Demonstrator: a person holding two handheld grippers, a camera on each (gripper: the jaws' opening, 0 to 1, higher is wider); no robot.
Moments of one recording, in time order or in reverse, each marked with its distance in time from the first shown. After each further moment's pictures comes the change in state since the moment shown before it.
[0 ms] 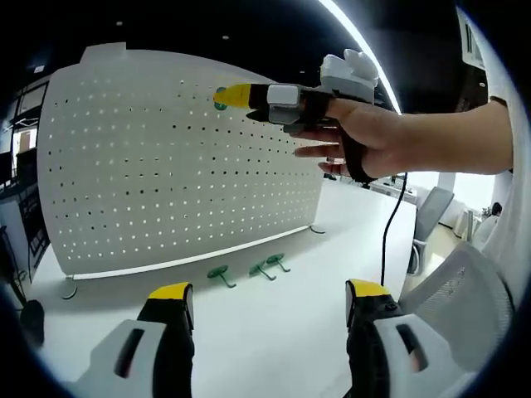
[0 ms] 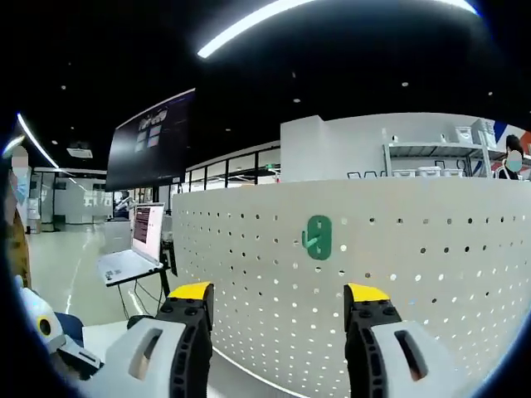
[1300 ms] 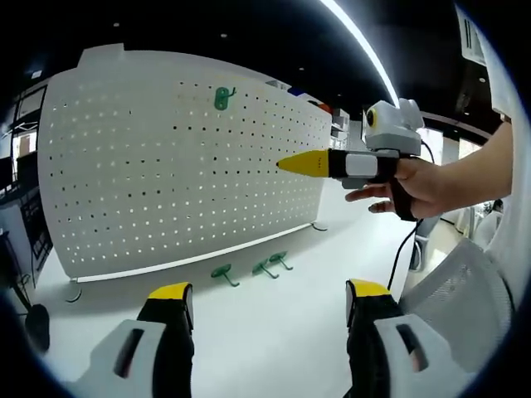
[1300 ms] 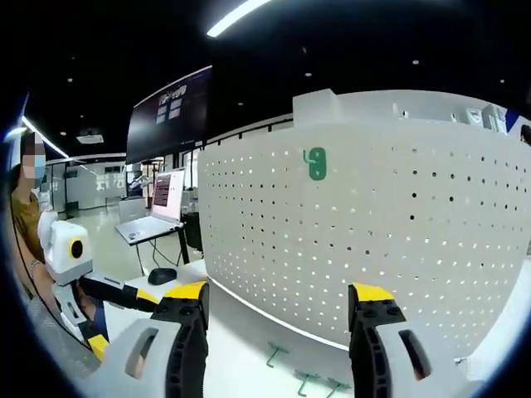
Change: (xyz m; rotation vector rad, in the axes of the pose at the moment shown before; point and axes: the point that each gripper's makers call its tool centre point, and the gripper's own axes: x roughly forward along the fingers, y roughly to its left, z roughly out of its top) left arm -0.002 0.003 0.001 0.017 0.015 0.011; right arm -0.077 0.006 -0.069 0.003 0.145 0.068
